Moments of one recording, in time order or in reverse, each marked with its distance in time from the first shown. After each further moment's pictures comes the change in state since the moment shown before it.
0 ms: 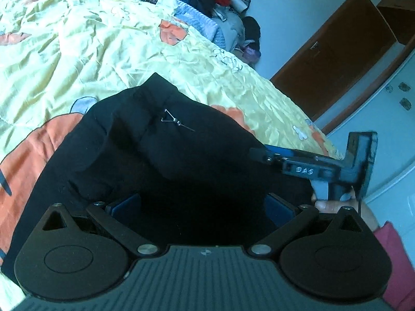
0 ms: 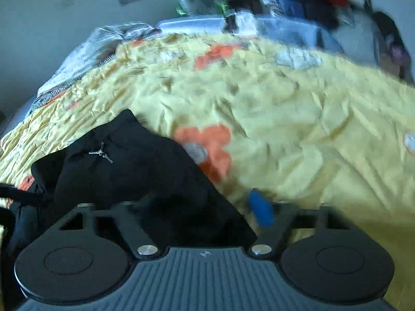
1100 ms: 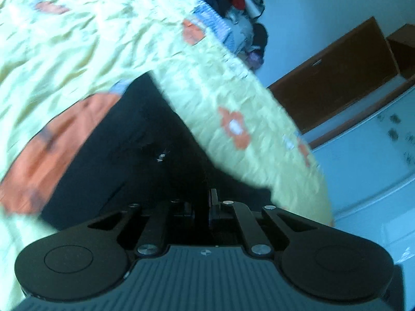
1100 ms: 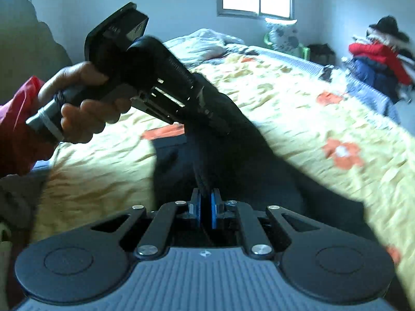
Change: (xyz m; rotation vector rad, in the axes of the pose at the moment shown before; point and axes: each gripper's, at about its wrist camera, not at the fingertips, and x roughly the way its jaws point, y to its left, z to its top) left arm -0.063 0.037 -0.019 -0.163 0.030 -0.063; right arm -0.120 0.207 -0.119 -0.337 -0.099 0.147
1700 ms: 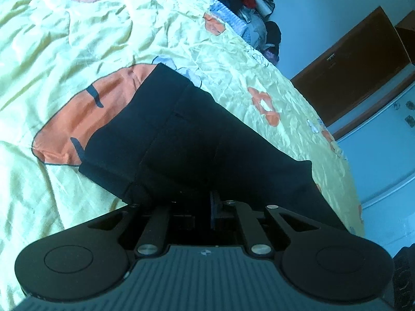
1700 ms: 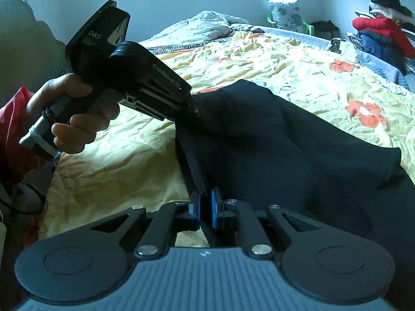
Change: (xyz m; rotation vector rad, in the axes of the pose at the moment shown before) left arm -0.001 0.023 -0.041 0.053 -0.040 0.093; right arm 0.024 0.012 -0.023 0.062 0.063 0.041
